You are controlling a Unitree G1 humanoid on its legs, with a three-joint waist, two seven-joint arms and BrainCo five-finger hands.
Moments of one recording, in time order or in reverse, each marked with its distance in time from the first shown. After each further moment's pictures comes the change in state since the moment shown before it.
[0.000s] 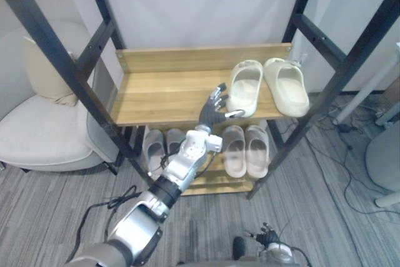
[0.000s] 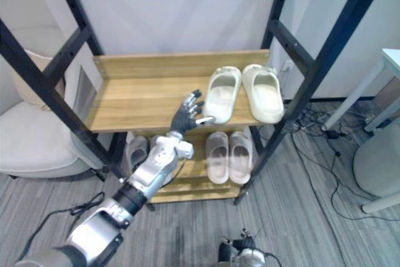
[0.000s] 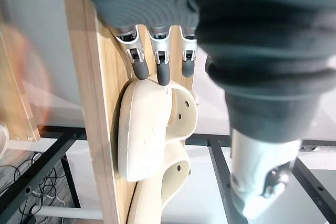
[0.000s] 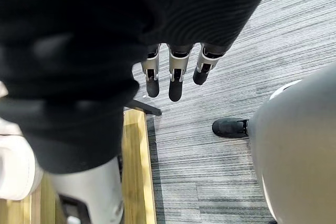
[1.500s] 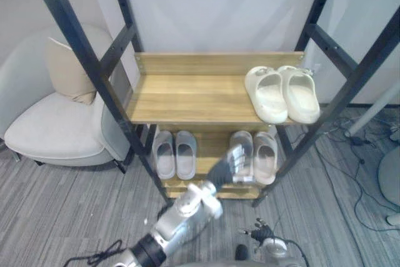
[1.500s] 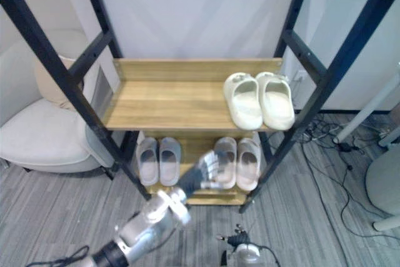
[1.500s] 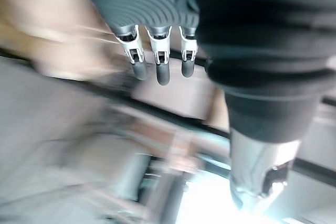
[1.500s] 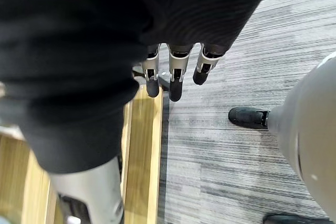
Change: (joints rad) left arm 0.540 0.126 -0.286 -0.072 -0.080 0.034 -0.353; right arm -0.050 0.001 0.122 0.034 -0.004 0.001 0.014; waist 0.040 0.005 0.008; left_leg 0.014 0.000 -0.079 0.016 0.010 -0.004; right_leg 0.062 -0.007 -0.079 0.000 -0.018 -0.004
